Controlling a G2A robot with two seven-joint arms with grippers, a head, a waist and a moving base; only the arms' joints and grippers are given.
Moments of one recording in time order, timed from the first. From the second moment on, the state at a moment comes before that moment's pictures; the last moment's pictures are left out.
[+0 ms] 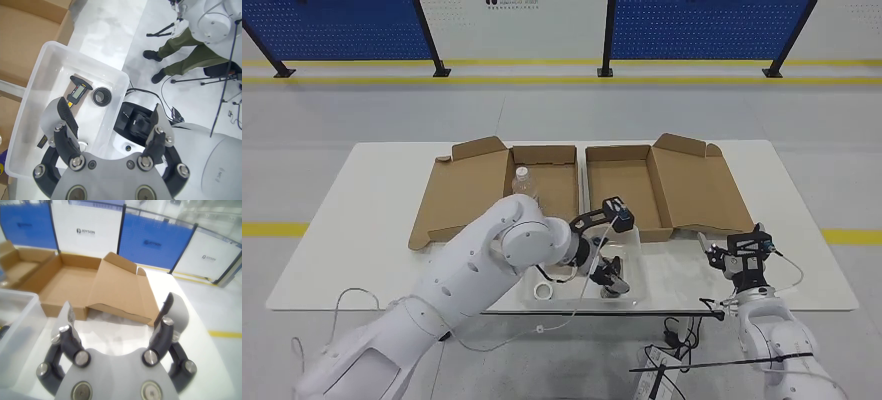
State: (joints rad) left arm 0.73 -1.26 -0.69 -1.58 0.44 -0.23 -1.23; right arm -1.73 -1.15 1.60 -1.80 -1.33 0.00 0.00
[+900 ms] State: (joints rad) left arm 0.64 -1.30 -0.59 -1.44 0.52 -0.15 -1.29; right arm -1.73 -1.15 1.60 -1.80 -1.33 0.00 0.00
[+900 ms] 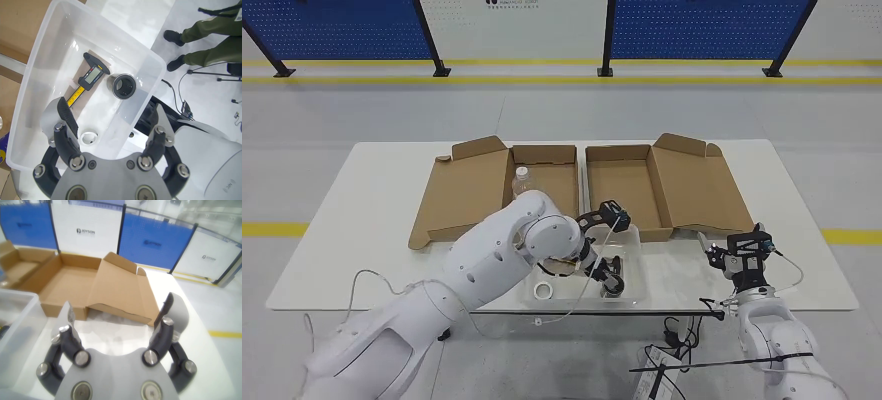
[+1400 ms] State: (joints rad) left arm 0.68 -1.32 -0.58 -1.45 0.58 0.09 -1.24; right arm -1.73 -1.15 1.60 -1.80 -1.33 0.00 0.00
